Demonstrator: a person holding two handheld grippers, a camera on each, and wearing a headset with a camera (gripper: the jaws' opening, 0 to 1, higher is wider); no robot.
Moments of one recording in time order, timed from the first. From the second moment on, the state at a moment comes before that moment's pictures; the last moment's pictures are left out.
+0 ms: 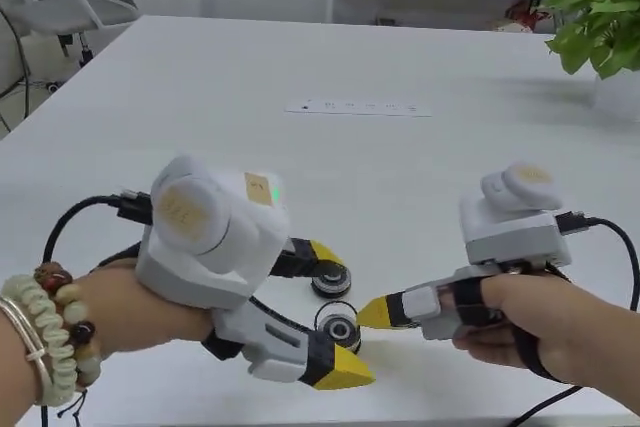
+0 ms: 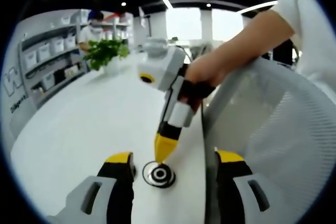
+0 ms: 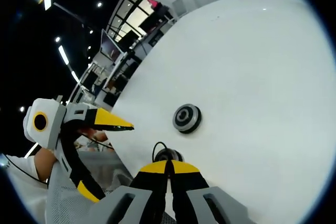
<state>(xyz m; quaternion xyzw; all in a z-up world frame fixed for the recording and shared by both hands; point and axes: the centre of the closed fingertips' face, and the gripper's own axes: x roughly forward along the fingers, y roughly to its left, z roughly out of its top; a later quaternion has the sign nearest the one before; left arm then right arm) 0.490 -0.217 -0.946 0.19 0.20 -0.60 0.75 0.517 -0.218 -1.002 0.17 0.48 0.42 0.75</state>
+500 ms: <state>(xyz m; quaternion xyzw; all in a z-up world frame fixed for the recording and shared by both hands) 0.492 -0.144 -0.917 0.15 0.20 -0.52 0.82 0.522 -0.215 -0.997 0.18 0.47 0.43 0.75</state>
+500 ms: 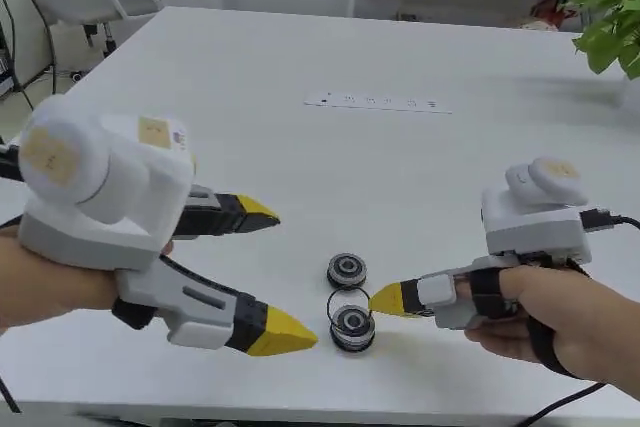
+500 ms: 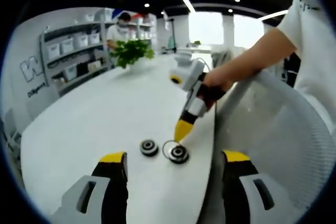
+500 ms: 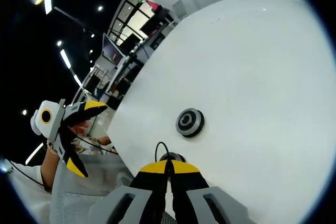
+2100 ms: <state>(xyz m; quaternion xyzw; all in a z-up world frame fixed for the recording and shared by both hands) 0.469 -0.088 -0.925 0.06 0.22 -0.41 0.88 0.511 -0.197 -0.957 0.14 0.41 0.48 0.76</state>
